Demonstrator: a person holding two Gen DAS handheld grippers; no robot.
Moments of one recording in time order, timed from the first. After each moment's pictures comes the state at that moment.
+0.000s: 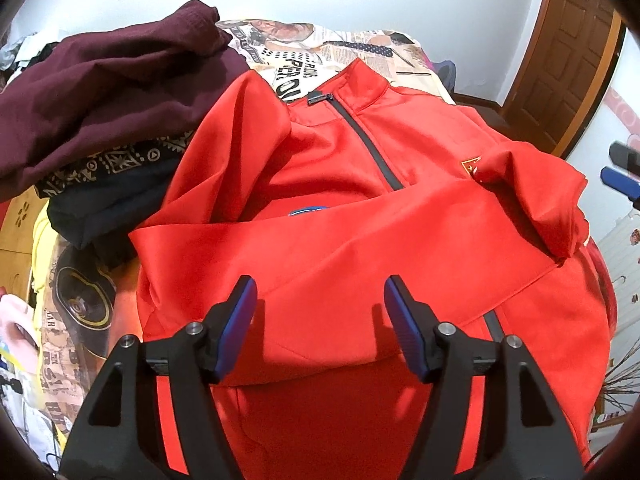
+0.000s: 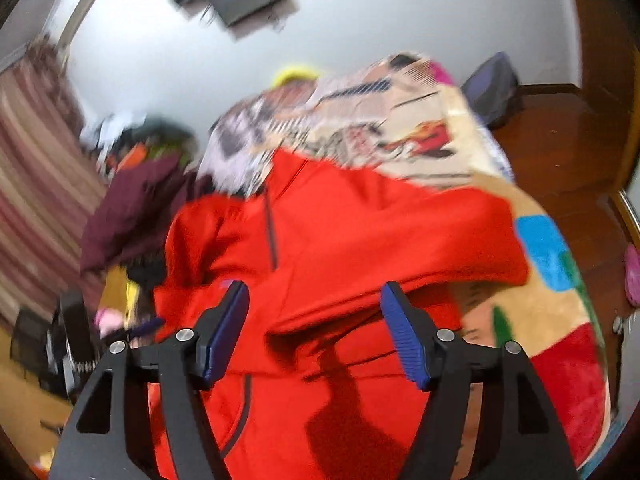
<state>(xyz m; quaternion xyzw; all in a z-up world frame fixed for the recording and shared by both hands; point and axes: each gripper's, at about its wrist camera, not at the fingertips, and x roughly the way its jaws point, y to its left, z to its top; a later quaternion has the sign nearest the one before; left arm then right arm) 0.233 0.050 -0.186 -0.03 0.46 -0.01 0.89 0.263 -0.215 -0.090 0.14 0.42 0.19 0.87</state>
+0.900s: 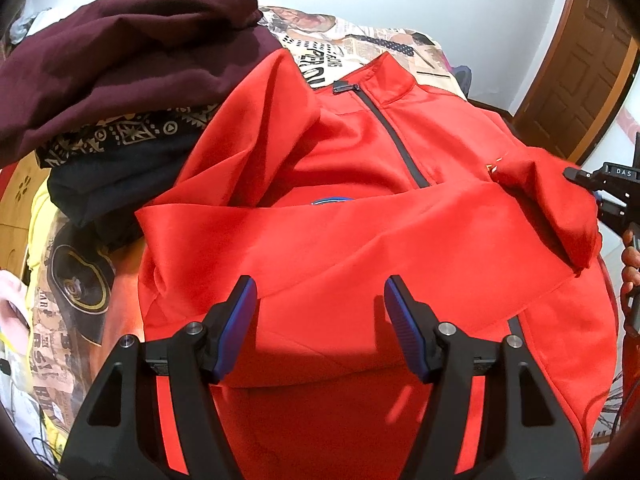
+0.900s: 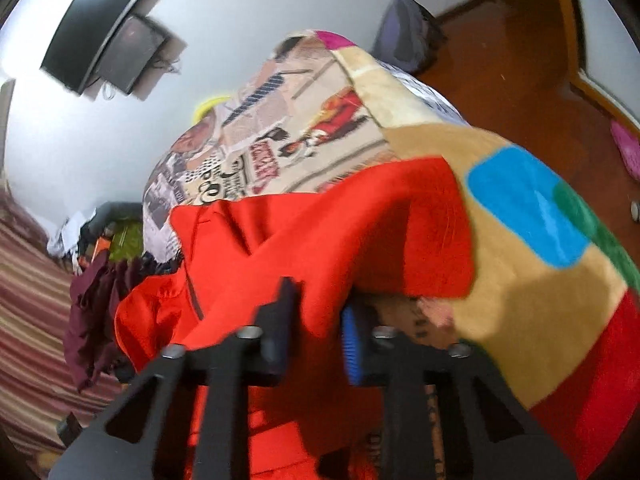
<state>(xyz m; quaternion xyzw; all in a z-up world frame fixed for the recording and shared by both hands) 0.233 0.070 -0.198 -0.06 0.47 0.01 0.88 0.338 -0.266 -0.159 0.28 0.45 0.11 0.84</state>
